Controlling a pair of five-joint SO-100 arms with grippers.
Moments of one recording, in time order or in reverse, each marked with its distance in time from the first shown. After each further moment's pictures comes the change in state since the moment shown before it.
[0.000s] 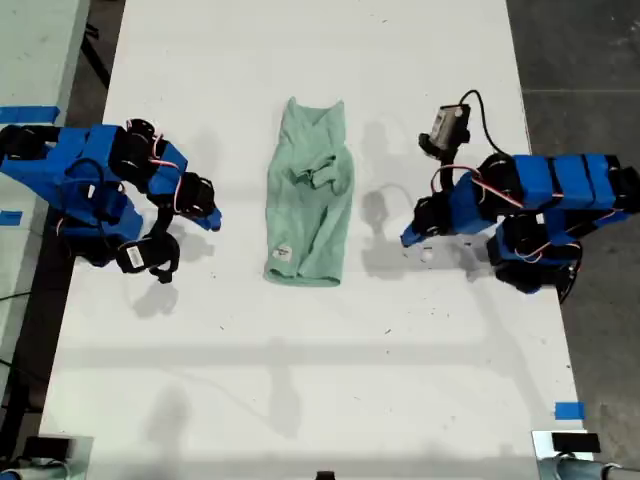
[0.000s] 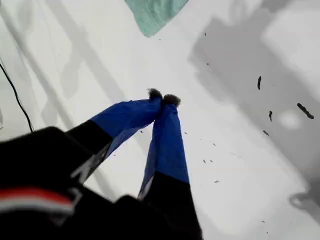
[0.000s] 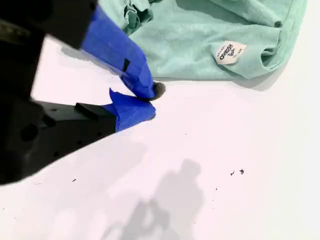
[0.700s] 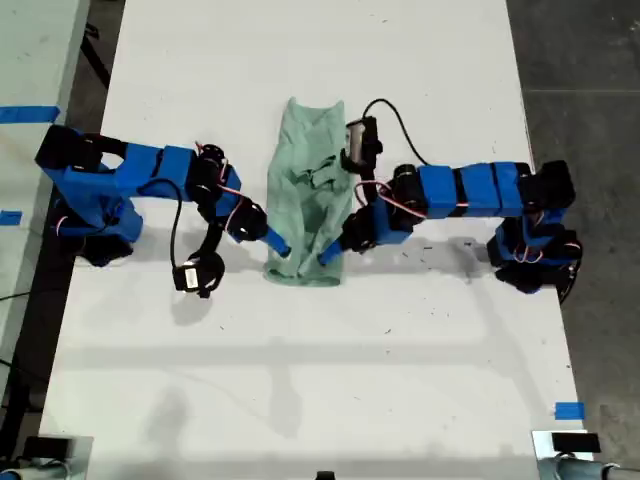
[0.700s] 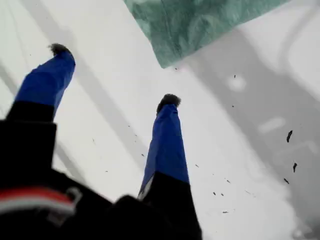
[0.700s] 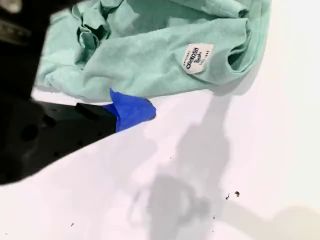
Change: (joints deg) arm 0 0.5 -35.3 -25.5 1.5 9.2; arm 1 -1.3 -49.9 -48.8 10.4 -8.6
